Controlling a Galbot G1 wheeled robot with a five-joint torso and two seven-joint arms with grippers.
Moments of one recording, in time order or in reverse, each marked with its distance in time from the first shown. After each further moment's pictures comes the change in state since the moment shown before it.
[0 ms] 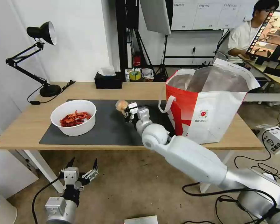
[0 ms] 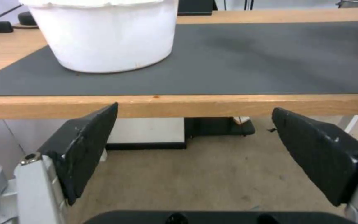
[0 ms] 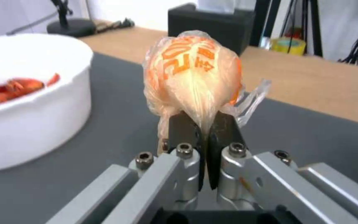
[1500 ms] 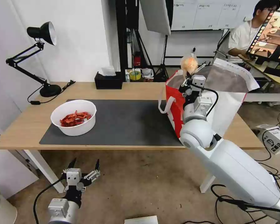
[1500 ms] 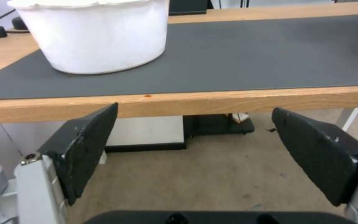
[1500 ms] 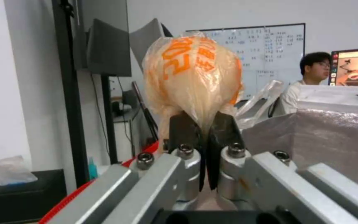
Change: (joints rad) left arm -0.002 -0.001 0.021 0.010 0.042 -0.012 0.000; right arm -0.213 -0.231 0.386 0.300 -0.280 0.218 0.344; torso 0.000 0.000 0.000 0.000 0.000
